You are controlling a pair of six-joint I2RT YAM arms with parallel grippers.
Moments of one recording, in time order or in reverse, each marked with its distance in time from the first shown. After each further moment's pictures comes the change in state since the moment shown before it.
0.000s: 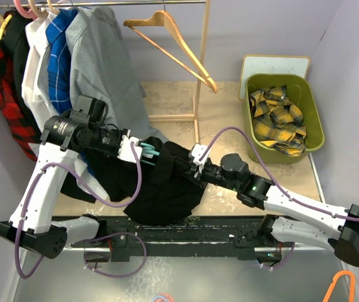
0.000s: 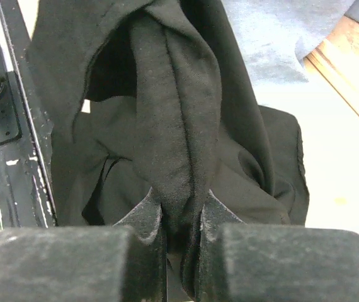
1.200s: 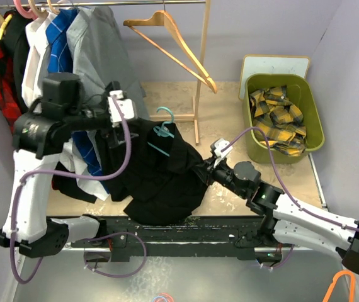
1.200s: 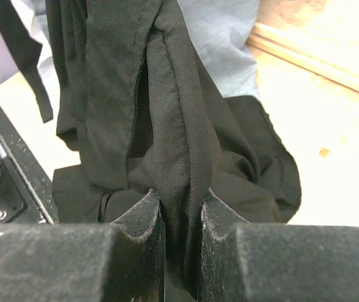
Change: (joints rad) left arm 0.007 0.039 0.284 0.171 -0.020 -0.611; right arm -0.003 -0.163 -0.156 0.107 0.243 0.288
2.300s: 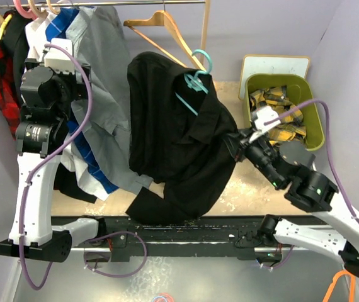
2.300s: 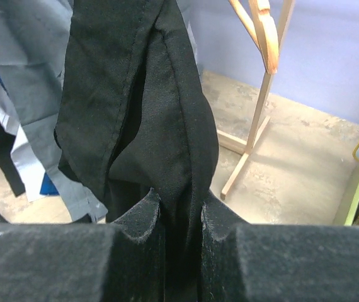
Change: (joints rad) left arm 0.198 -0.081 -0.169 0.631 -0.978 -0.686; right arm 0.000 -0.089 0.640 -0.621 0.262 -0.140
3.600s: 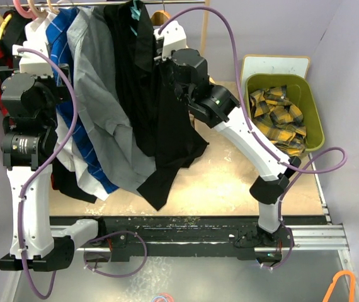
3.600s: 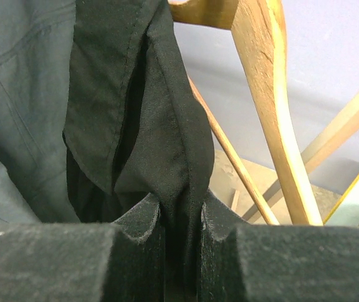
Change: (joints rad) left arm 0.099 -0.061 0.039 -0.060 -0.097 -0.019; right arm -0.050 1.163 1.260 -0.126 0.205 -0.157
